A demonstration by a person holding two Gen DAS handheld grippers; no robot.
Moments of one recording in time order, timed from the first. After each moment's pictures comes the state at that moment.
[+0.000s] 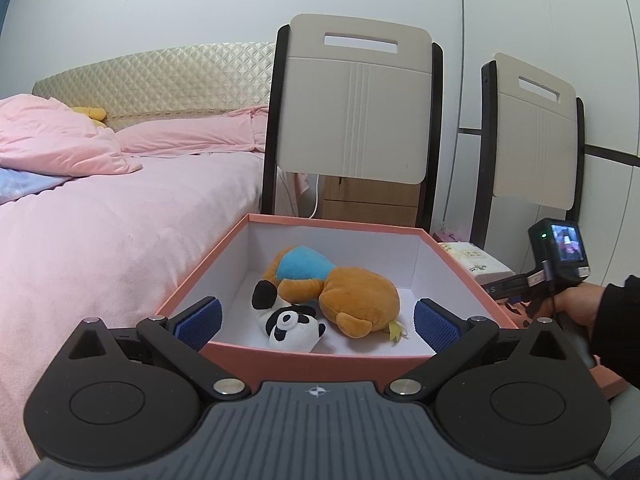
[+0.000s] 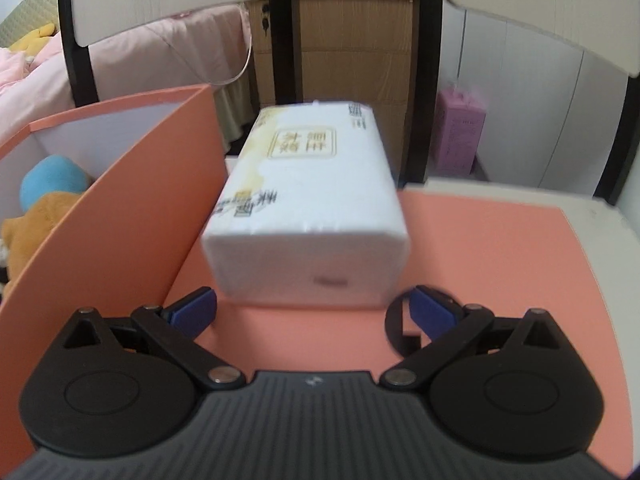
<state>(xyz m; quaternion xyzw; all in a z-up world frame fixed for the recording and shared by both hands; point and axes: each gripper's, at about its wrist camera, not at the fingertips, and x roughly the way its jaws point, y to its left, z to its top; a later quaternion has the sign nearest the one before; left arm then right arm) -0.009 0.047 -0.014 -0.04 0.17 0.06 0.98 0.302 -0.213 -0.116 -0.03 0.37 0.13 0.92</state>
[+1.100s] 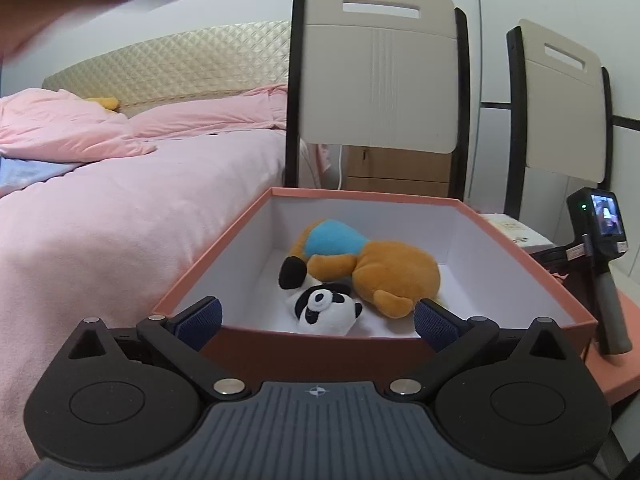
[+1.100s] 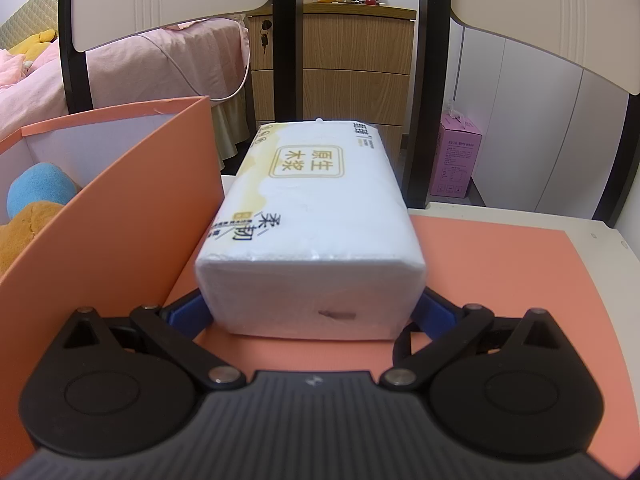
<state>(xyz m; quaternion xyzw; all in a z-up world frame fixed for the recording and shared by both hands) 0.018 0.062 -0.040 -0.02 0.20 0.08 0.98 0.311 -0.207 -0.125 -0.04 0.34 0.13 0.93</state>
